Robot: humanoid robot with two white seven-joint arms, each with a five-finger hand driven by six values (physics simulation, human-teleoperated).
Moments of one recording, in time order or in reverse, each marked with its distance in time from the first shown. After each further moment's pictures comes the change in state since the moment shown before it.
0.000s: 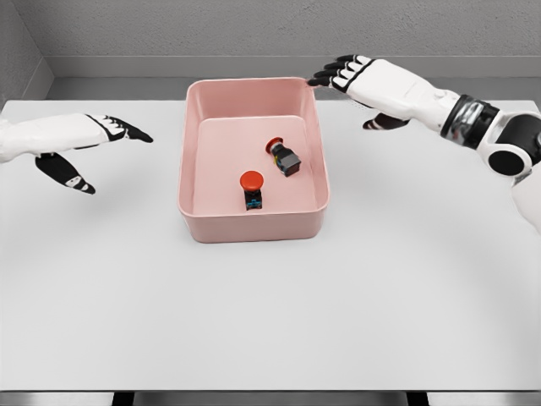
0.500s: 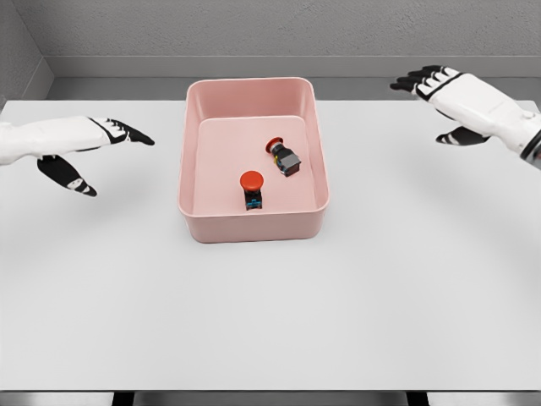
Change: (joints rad) left arm 0.003 -0.002 -0.006 0.001 0.000 0.000 0.001; right arm 0.176 -0.148 -0.168 -0.049 -0.038 0.000 -0.010
